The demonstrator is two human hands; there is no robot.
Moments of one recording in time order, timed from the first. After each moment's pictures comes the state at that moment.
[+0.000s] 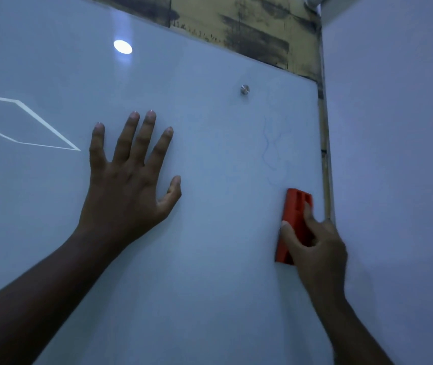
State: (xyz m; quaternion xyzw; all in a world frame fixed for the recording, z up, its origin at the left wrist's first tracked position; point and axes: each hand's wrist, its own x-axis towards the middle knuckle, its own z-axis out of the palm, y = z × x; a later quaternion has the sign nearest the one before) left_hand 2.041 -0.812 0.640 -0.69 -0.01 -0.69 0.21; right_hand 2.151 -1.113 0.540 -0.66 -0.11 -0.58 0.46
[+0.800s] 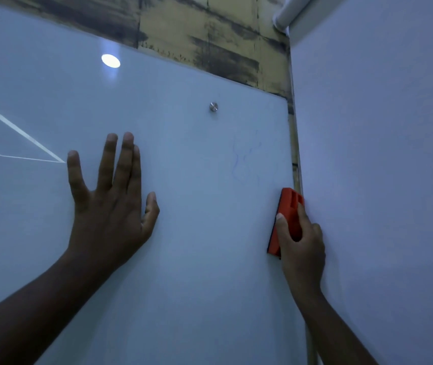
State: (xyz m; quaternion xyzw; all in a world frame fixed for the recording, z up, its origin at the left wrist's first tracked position) left_hand 2.055 -0.845 0.634 -0.69 -0.04 -0.70 0.19; right_hand 2.188 -1.145 0.565 -0.64 -0.07 -0.57 0.51
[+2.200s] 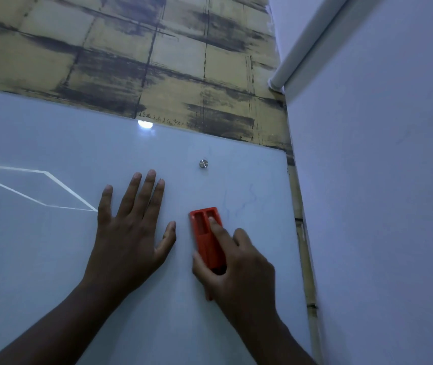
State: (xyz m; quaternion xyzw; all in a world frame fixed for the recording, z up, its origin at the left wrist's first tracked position) left_hand 2.093 -0.880 0.690 -0.67 -0.04 -0.72 0.21; right_hand 2.158 -1.084 0.645 -0.61 -0.31 -0.67 0.28
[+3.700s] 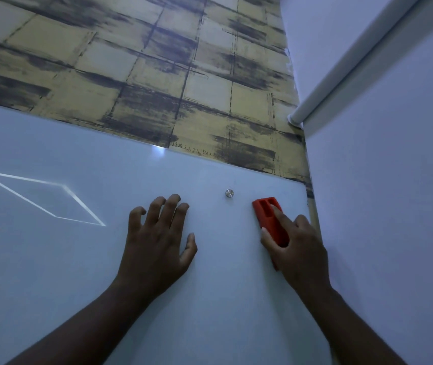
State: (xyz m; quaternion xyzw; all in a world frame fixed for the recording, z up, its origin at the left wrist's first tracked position) left_hand 2.082 -0.875 0.716 -0.63 -0.04 -0.75 0.20; right_hand 2.180 -1.137 0.734 -0.66 -0.23 -0.66 0.28
